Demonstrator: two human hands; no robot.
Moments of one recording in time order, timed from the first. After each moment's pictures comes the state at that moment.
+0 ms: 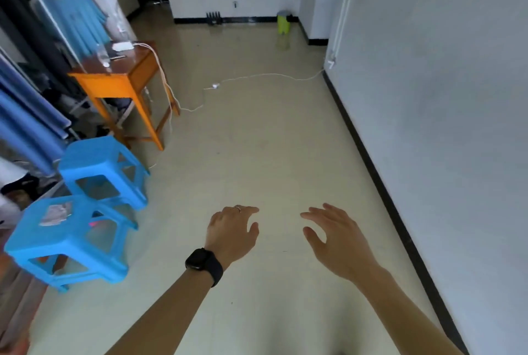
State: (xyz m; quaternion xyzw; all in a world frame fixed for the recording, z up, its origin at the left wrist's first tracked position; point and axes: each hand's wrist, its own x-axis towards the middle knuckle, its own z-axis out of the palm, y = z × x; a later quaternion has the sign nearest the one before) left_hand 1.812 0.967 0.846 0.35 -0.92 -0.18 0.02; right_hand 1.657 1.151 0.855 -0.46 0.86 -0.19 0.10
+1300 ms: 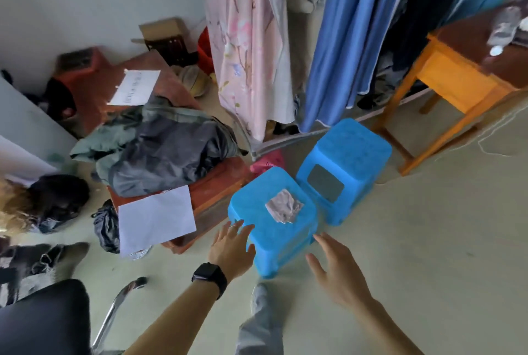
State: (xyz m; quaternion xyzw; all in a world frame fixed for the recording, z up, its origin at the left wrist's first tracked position) left_hand 2.293 0.332 0.635 0.78 -0.58 -0.26 -0.01; right_hand 2.038 0.296 0.628 -0.76 0.57 -0.05 0.30
